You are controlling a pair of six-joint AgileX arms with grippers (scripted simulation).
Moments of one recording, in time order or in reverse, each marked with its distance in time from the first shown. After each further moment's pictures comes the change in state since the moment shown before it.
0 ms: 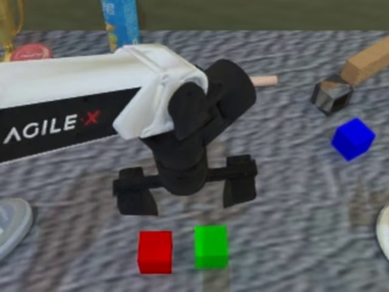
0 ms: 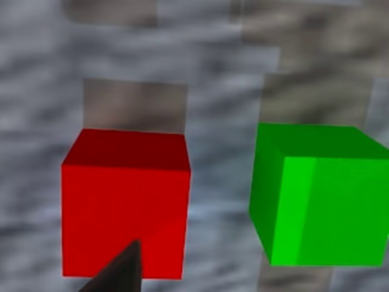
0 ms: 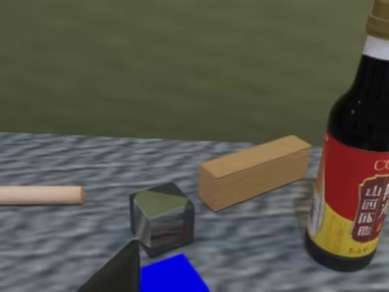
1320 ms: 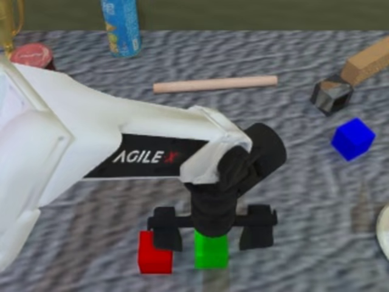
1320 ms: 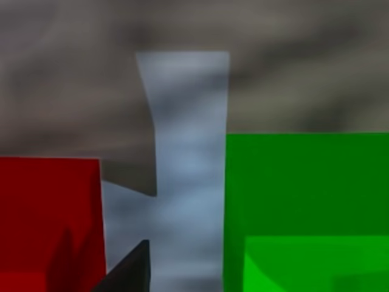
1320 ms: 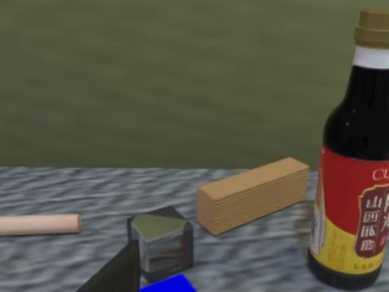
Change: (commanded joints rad) left arm -0.092 0.240 -0.025 0.164 0.011 -0.020; right arm -0.012 -0.154 -0.153 0.098 0.003 0.032
